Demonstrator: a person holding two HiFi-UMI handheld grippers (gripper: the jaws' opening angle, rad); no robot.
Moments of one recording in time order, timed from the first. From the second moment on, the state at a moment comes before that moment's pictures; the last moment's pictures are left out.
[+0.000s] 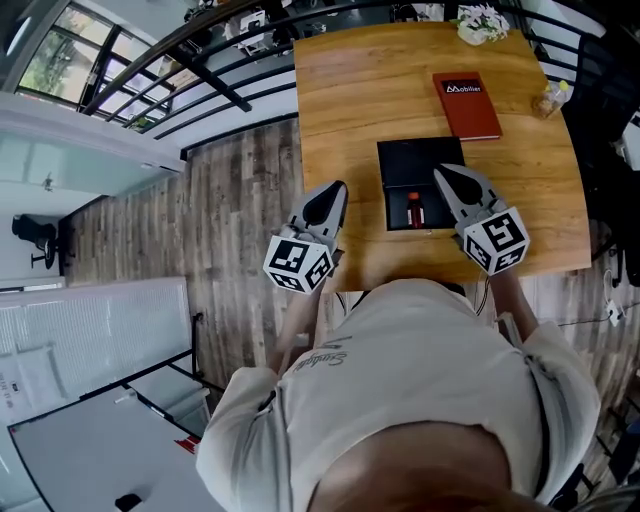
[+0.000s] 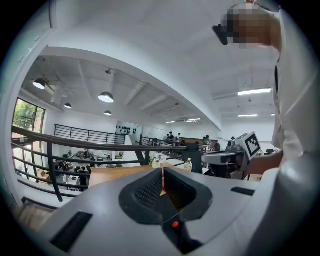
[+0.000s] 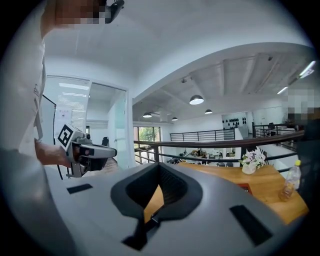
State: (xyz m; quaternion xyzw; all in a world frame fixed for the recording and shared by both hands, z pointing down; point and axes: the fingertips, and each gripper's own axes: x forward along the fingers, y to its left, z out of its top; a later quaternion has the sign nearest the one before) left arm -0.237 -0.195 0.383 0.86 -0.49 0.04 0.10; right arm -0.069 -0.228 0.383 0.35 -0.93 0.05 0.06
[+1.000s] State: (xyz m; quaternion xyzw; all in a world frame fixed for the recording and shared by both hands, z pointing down) left arm -0.232 -0.207 0.433 0.85 -0.50 0.04 0.17; right arm -0.042 -0.253 0.401 0.38 -0.92 0.08 0.04
